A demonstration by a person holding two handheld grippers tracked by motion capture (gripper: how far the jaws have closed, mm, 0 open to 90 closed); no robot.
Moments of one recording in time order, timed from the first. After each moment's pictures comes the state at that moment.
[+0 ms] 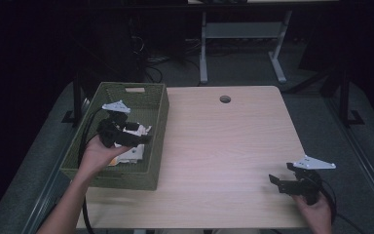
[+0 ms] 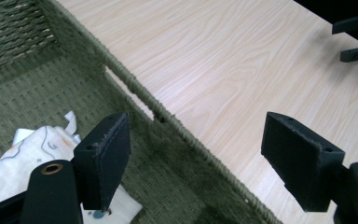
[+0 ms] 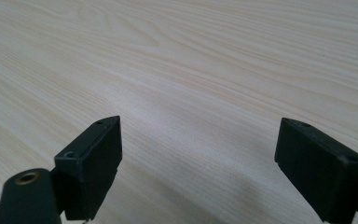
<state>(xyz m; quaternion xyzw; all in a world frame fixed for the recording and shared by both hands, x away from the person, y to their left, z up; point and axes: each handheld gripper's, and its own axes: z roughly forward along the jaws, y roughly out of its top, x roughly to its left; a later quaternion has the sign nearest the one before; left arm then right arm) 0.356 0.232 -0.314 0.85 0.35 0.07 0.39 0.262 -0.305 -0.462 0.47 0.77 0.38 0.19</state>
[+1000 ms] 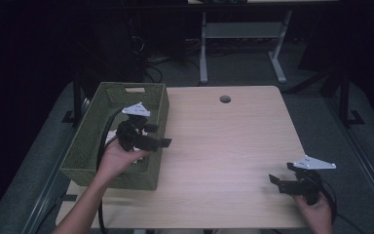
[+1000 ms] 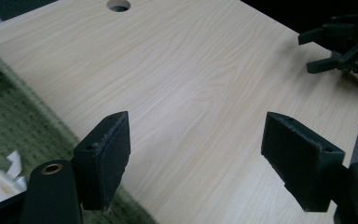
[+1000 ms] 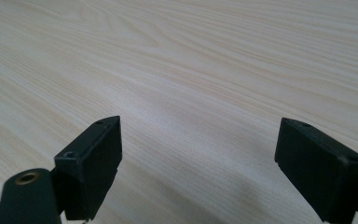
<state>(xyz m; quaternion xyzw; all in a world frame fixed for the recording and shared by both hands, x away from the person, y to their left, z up) 0.341 0.179 -0.311 0.85 0.32 0.07 0.41 0.261 -0.306 -0.461 0.47 0.77 0.38 0.19</state>
